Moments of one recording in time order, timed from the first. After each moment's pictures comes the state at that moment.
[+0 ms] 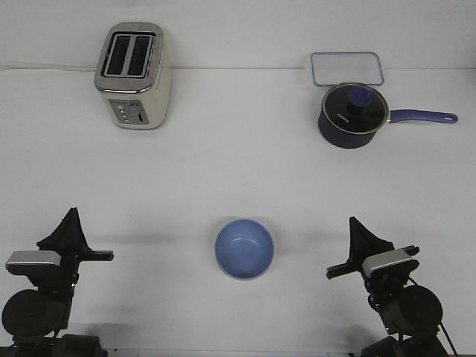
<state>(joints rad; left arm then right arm) -0.06 0.22 0.42 0.02 -0.10 0.03 0.39 0.29 0.38 -0.10 0.11 0.06</state>
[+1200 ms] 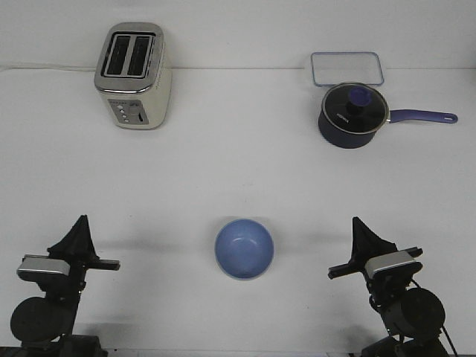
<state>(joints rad) -0.04 0.10 0.28 0.04 0.01 0.05 0.39 0.27 0.38 -0.11 0.12 0.06</state>
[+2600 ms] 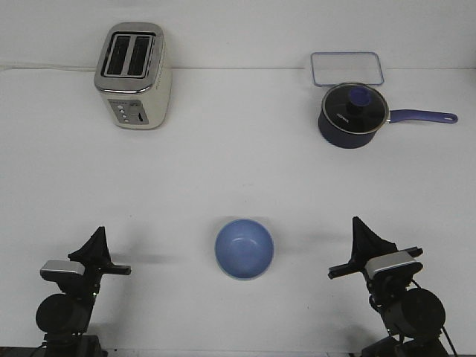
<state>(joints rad) 0.00 0.01 0.03 0.12 0.05 -0.07 0.39 0.27 0.38 -0.10 0.12 0.06</state>
